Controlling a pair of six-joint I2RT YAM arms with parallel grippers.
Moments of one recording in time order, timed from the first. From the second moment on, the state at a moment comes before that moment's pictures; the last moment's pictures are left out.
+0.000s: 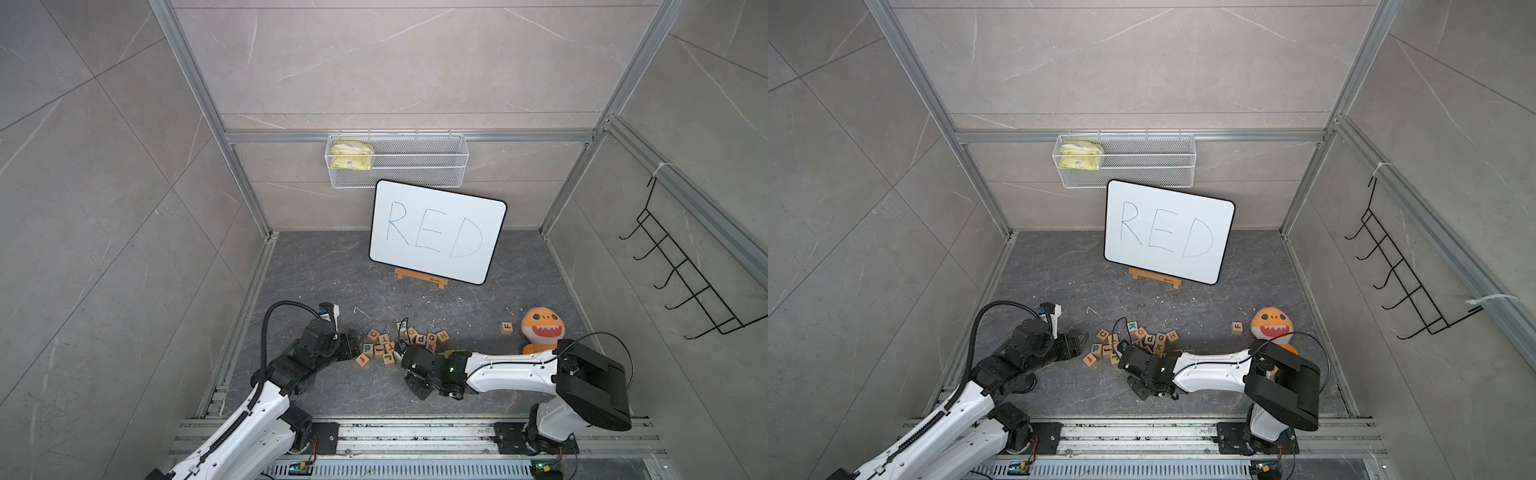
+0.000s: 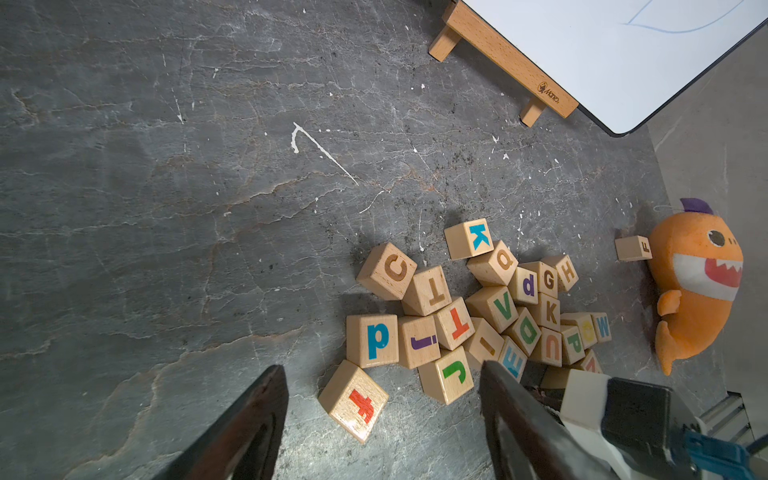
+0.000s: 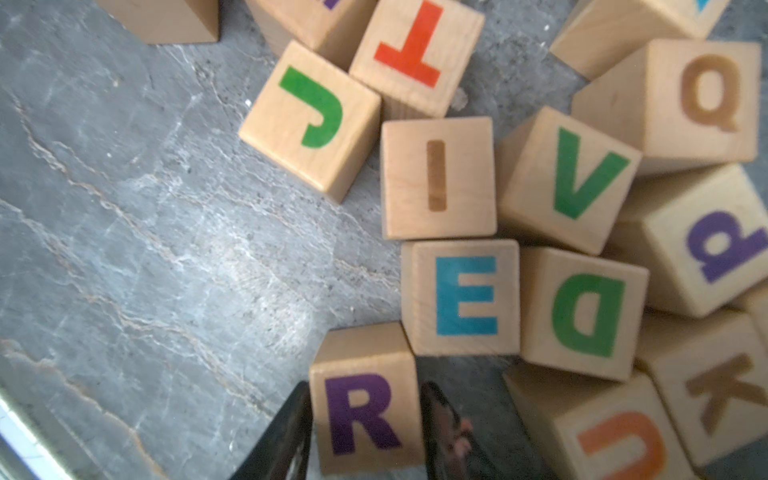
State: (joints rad) left arm -0.54 0.72 0.47 -0.46 0.03 -0.61; right arm 1.18 1.60 0.79 -0.31 0.15 0.32
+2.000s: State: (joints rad) left arm -0.54 0.69 0.51 -0.48 -0.12 -0.66; right arm 0.86 2.34 1.95 -0.73 0.41 0.77
